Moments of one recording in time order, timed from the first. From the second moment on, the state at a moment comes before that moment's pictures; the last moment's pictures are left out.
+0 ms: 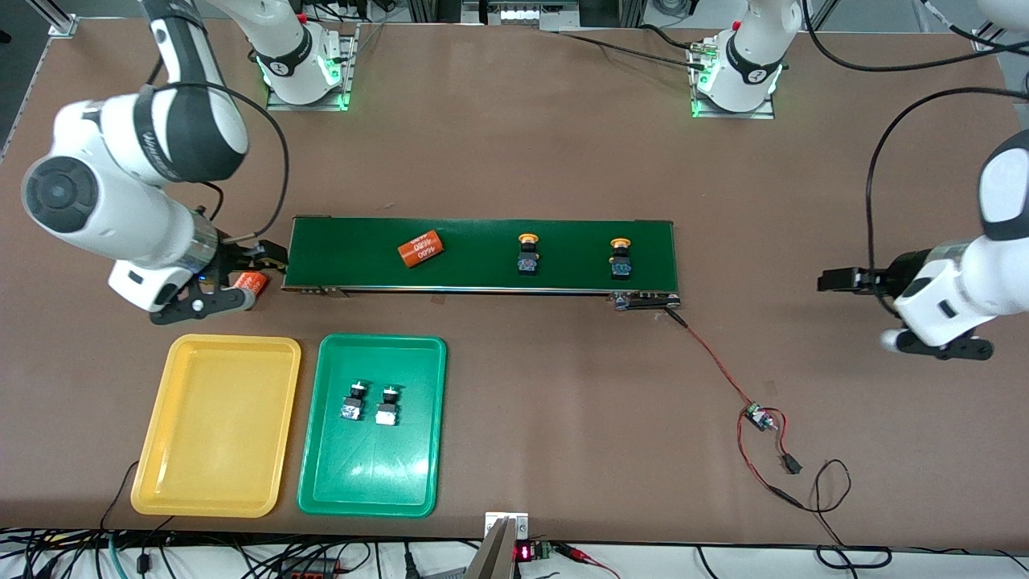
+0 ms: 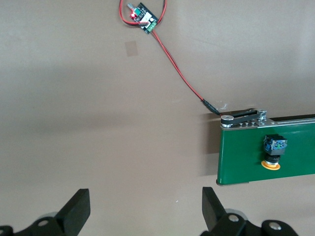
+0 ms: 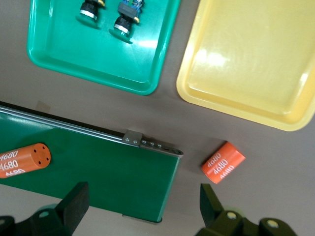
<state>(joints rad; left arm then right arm) 0.17 0.41 -0.18 -1.33 -0.04 1.50 0.03 0.26 0.29 -0.08 -1.69 0.04 1.86 -0.08</state>
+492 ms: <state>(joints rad) 0.03 0.04 -0.02 -1.70 -0.07 1.71 0.03 0.41 0.34 -0.07 -1.68 0.04 1.90 0.15</state>
